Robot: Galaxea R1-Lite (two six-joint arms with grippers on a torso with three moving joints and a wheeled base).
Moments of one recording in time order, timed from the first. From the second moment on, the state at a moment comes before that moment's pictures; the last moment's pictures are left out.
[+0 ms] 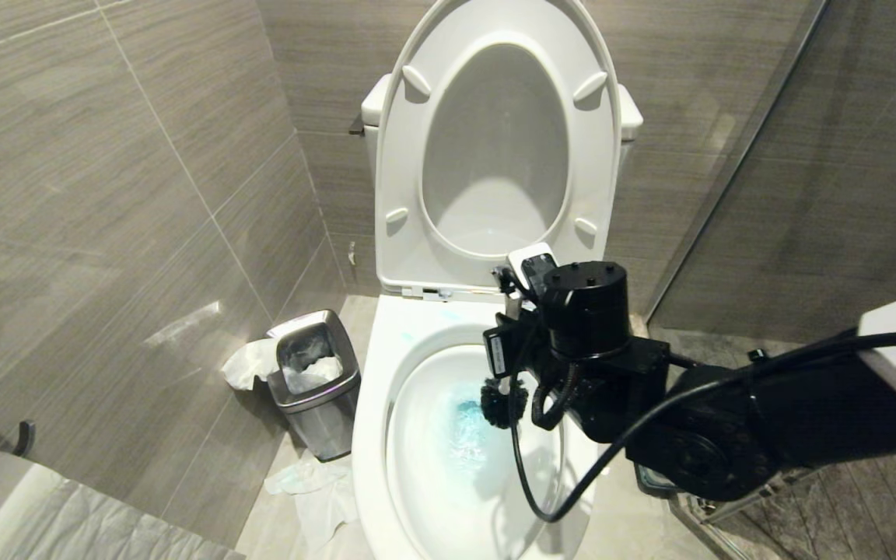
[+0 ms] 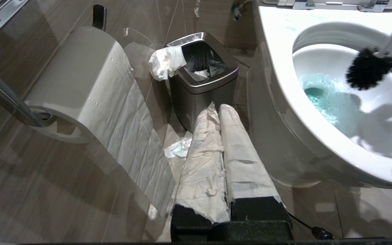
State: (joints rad) left arm 0.00 0.00 0.00 0.01 0.00 0.00; right arm 0.76 1.99 -1.10 -0.66 -0.49 -0.01
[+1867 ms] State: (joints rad) left arm 0.00 0.00 0.00 0.01 0.00 0.00; right arm 0.77 2.26 -1.34 -0.76 -0.44 -0.02
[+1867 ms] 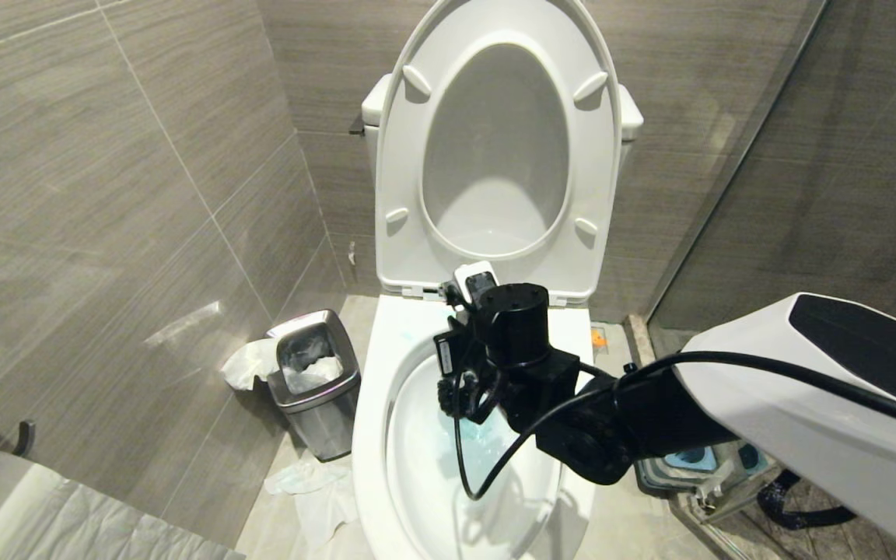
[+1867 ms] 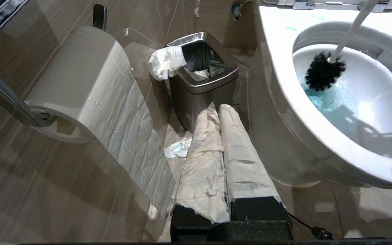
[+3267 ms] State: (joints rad) left arm 0.00 0.00 0.00 0.01 0.00 0.00; right arm 0.80 1.88 -0.81 -0.77 -0.43 -0.02
